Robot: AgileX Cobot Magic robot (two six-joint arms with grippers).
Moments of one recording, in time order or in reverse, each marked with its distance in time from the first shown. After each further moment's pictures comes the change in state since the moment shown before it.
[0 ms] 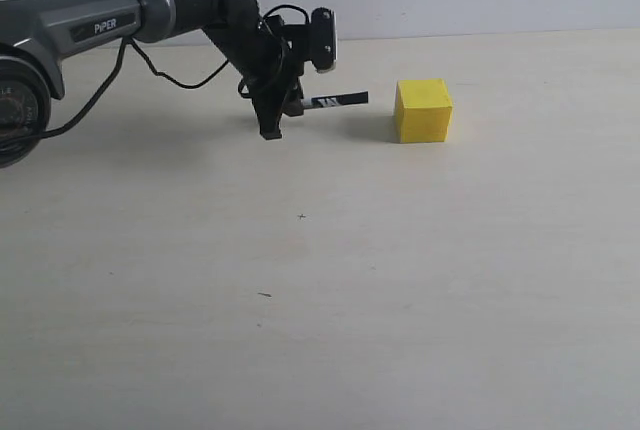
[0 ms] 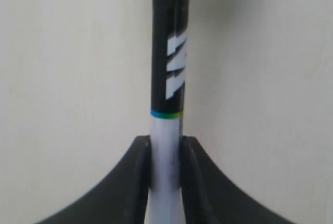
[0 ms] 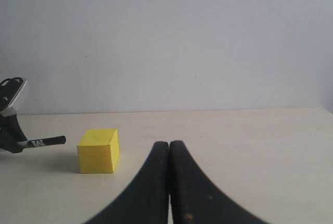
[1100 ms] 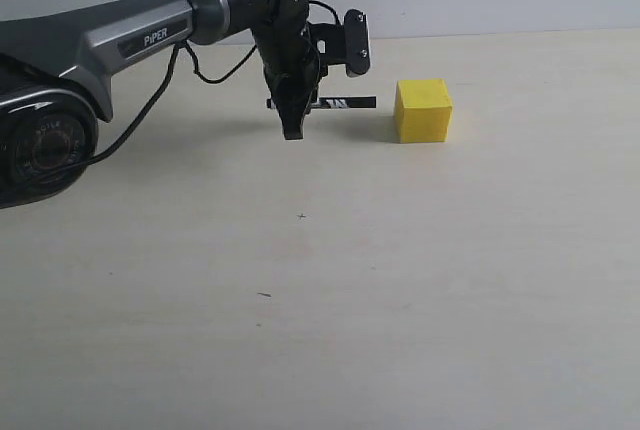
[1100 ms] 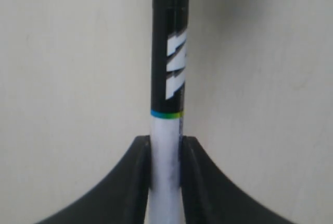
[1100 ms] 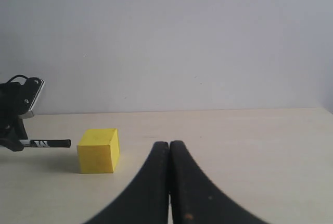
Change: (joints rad) left arm -0.115 0.036 -0.141 0.355 0.166 -0.345; right arm 0.000 0.000 0.000 0.000 0.000 0.000
